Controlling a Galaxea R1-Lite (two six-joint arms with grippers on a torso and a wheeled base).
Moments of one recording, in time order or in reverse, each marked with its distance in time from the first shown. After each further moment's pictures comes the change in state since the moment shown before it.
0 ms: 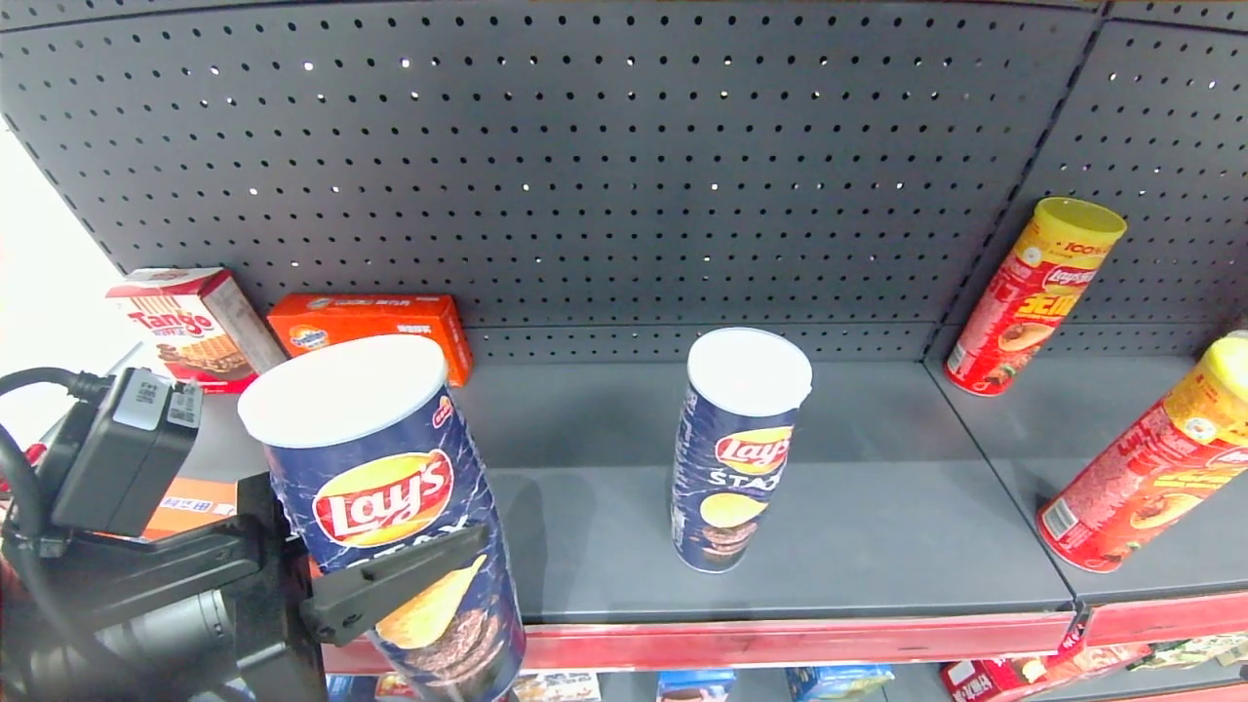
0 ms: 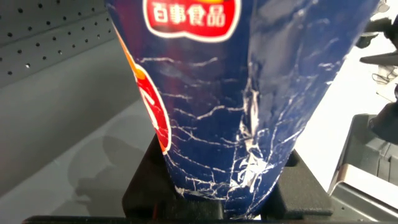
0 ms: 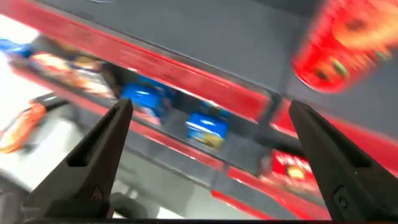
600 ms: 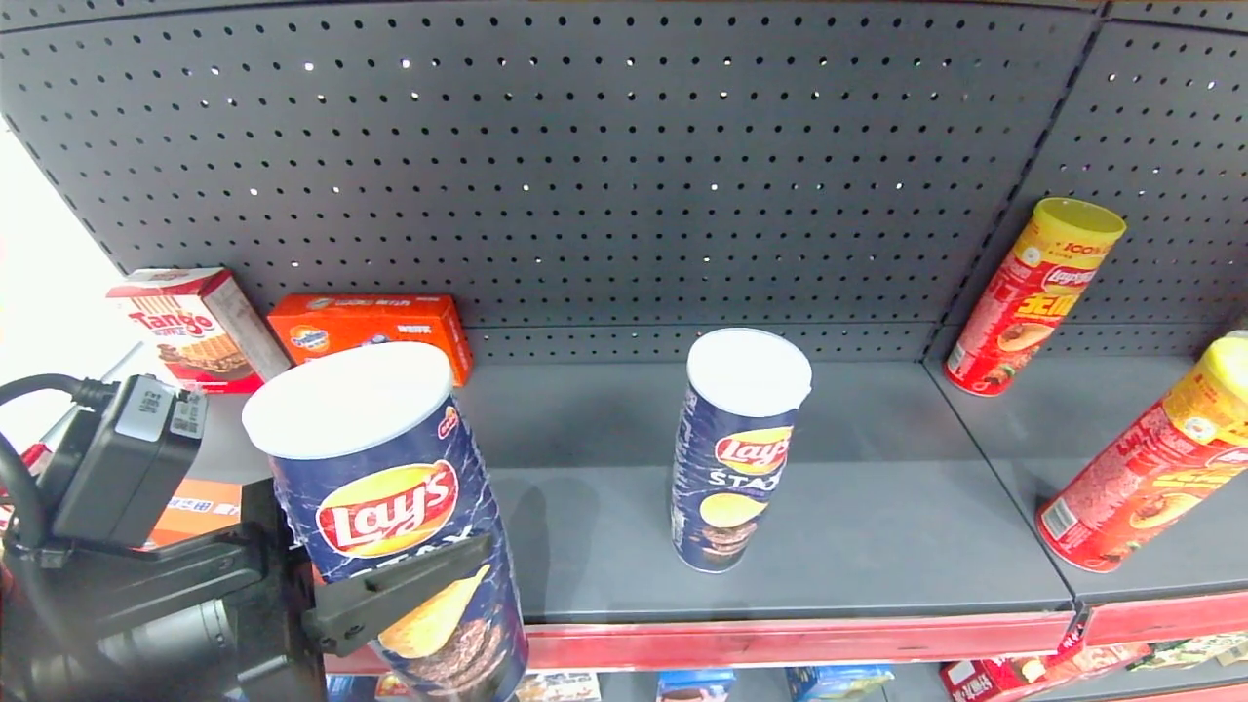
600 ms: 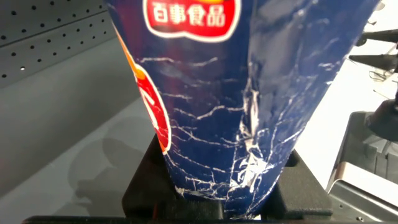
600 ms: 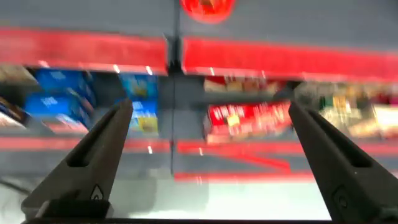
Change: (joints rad) left arm -0.012 -0.001 0.007 0.000 -0.004 0.007; right arm -0.470 -0.286 0.044 0.172 0.118 -0.006
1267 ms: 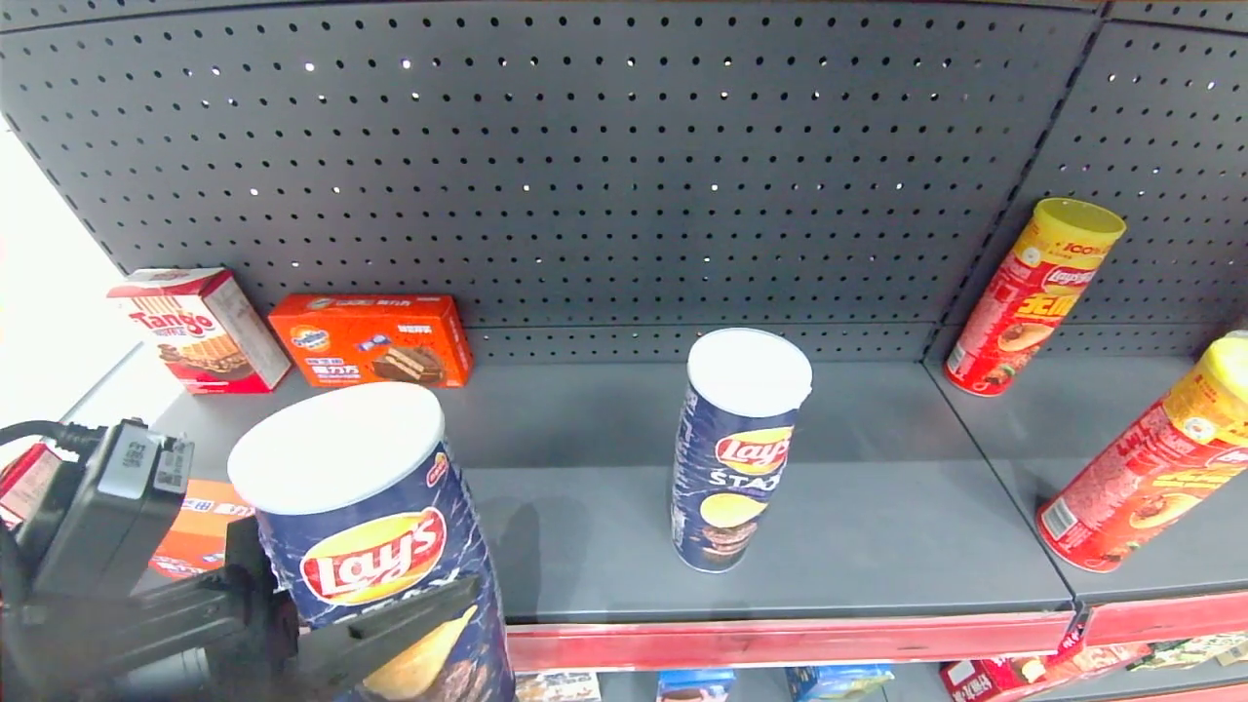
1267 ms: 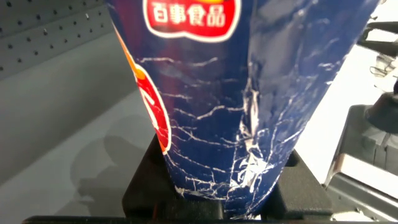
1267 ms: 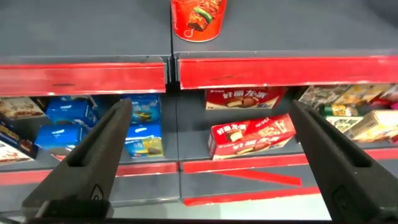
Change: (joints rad) left arm -0.013 -0.042 0.066 0.005 0.003 0.014; right arm -0.024 -0.090 0.018 0.021 -0.040 0.107
